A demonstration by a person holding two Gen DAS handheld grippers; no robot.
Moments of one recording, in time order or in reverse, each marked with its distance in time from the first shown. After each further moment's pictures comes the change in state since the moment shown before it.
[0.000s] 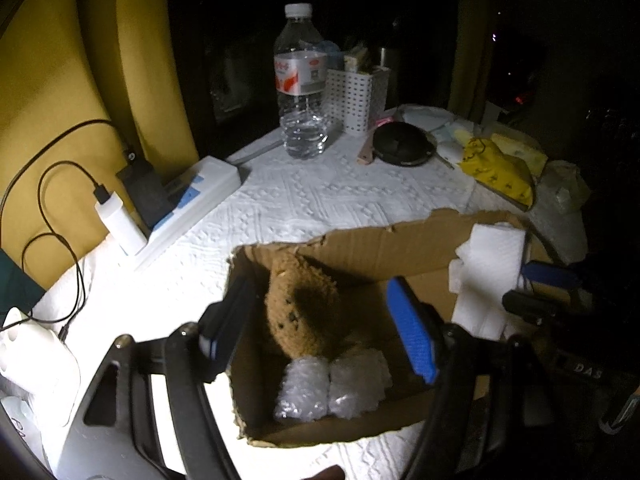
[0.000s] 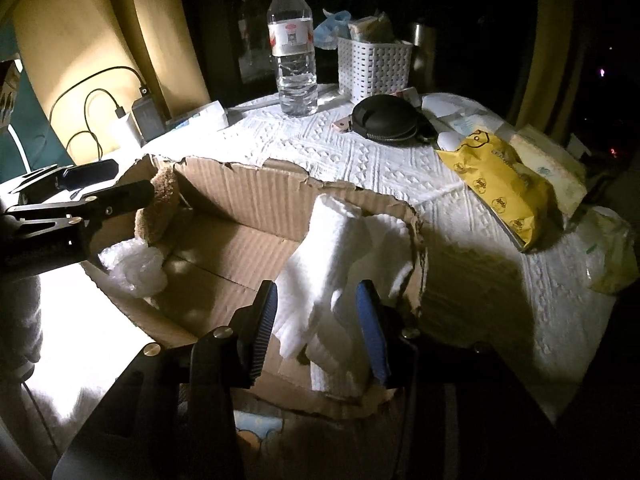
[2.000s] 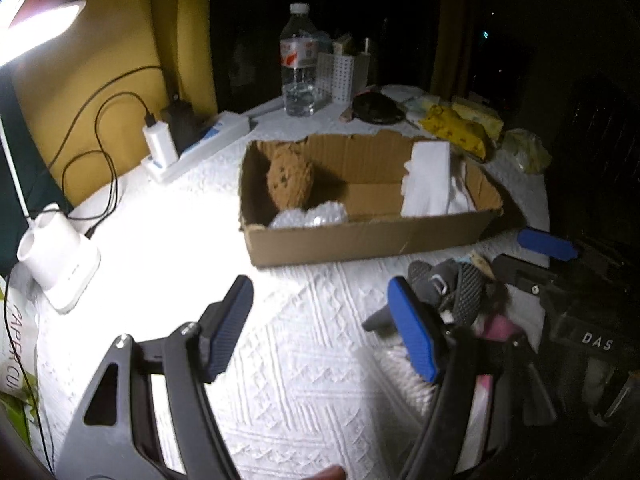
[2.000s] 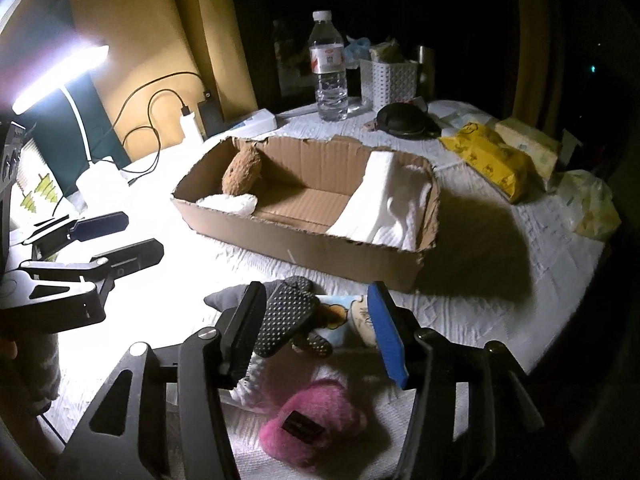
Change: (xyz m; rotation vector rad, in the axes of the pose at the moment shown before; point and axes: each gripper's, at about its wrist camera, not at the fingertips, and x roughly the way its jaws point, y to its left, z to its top) left arm -0.094 -0.013 -0.096 -0.041 0.034 -0.016; right arm -0.084 0.045 -0.069 0.024 -0.058 0.056
